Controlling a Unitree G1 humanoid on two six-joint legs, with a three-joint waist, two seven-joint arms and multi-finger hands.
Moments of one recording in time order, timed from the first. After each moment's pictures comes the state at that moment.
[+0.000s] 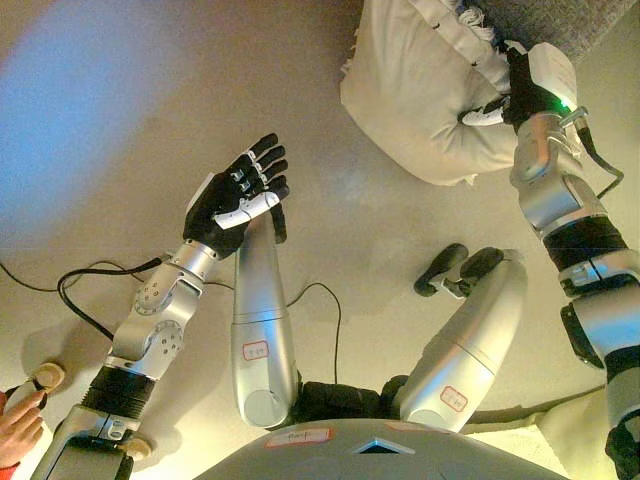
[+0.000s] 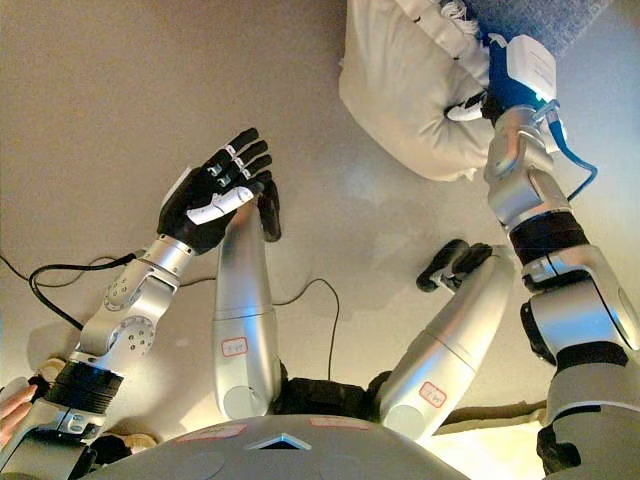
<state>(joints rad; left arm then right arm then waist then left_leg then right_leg) -0.04 0.62 -0.24 -0.02 -0.84 -0.12 -0.20 -0.89 -0.69 0.51 0.67 -0.21 0.35 -0.20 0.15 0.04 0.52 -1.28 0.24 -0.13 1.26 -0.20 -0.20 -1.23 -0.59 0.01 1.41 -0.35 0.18</state>
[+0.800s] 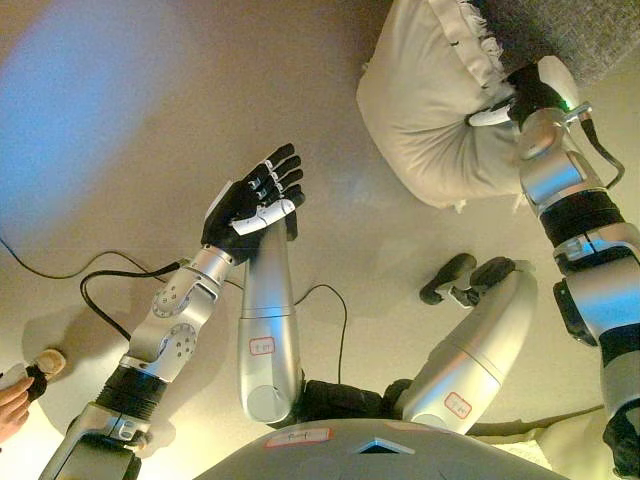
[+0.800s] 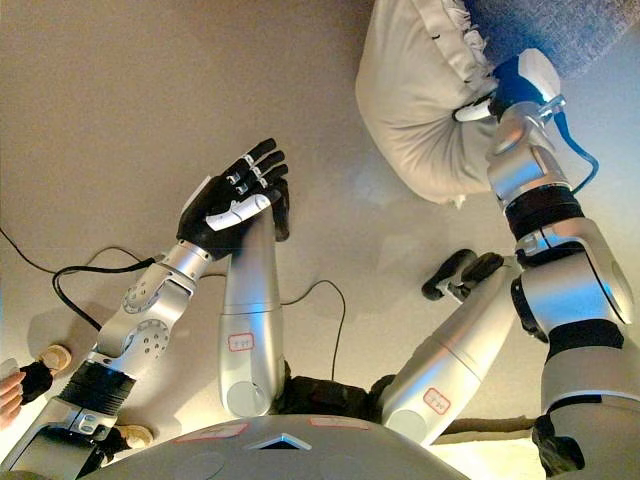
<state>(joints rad) -0.05 0.59 -0.30 -0.01 -0.84 -0.12 -0.16 -0.99 -0.64 0.53 0.81 -0.08 0.45 -0.17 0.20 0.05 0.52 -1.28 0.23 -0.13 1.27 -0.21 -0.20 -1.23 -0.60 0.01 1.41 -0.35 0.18</state>
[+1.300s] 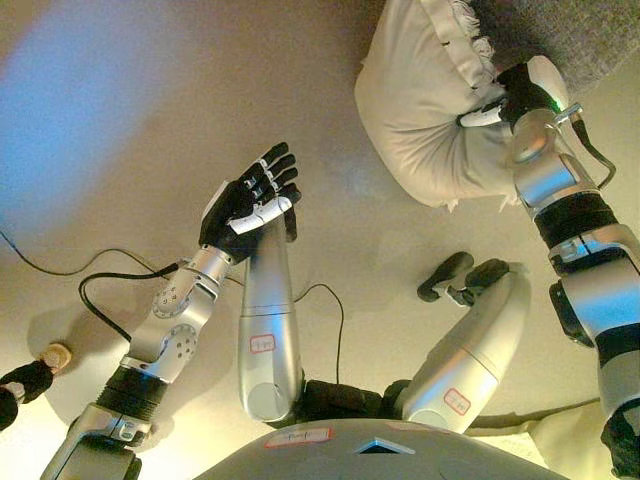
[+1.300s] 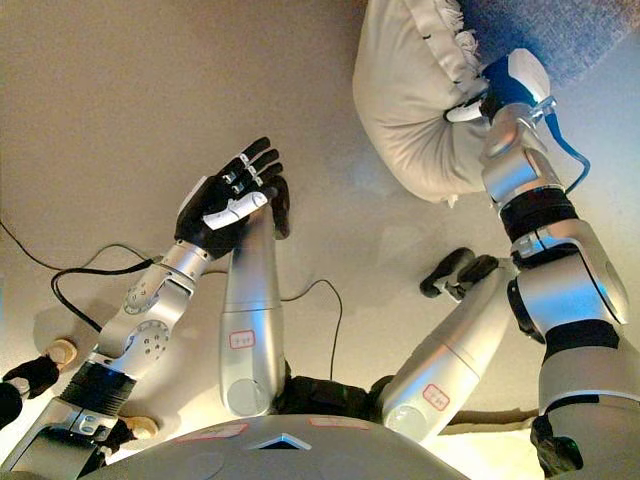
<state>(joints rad) -0.04 0.58 -0.30 -0.01 -0.84 -0.15 -0.08 -0.97 -0.64 0.53 0.79 -0.09 0.40 -0.17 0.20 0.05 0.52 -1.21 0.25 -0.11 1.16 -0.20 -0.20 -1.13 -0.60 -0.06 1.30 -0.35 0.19</state>
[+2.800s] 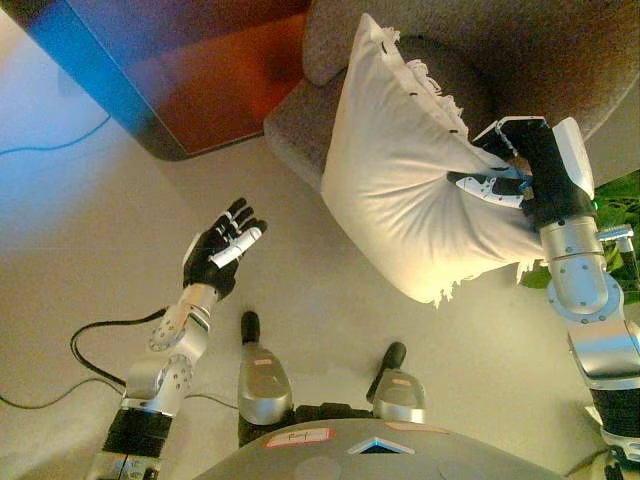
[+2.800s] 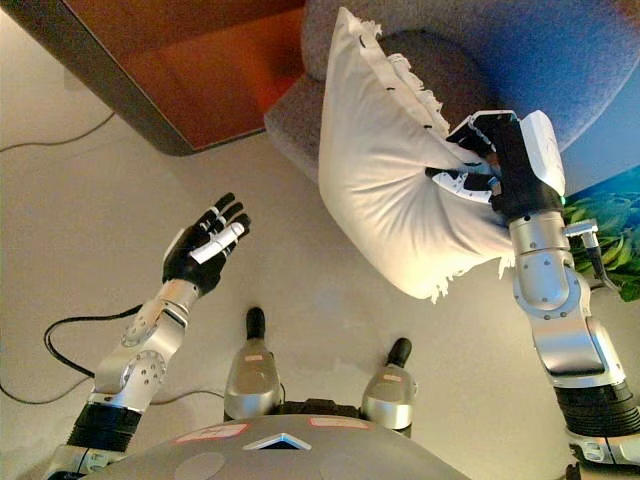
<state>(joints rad) 0.18 0.43 -0.10 -0.05 -0.74 0.13 0.04 0.06 -0.78 -0.02 -0.31 -0.12 0.07 -0.12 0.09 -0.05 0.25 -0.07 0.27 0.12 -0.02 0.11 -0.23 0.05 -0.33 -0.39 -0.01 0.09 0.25</state>
